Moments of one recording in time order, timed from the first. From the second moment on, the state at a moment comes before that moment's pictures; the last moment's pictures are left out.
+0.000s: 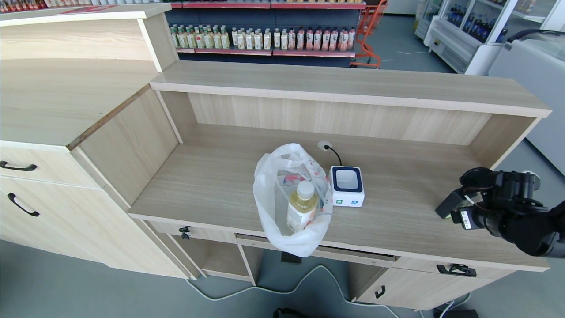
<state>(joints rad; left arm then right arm) -0.01 0.00 0.00 0.01 0.00 -0.15 -0.17 2.04 -0.73 -0.84 -0.32 -0.36</state>
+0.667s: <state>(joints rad) -0.01 0.00 0.00 0.01 0.00 -0.15 -0.23 1.97 -0.68 -0.86 -0.37 -0.37</state>
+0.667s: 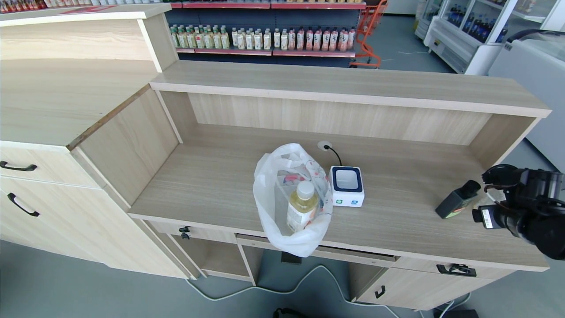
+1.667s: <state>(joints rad) -0.01 0.00 0.00 0.01 0.00 -0.15 -0.23 2.08 -0.81 -0.87 -0.31 -0.36</state>
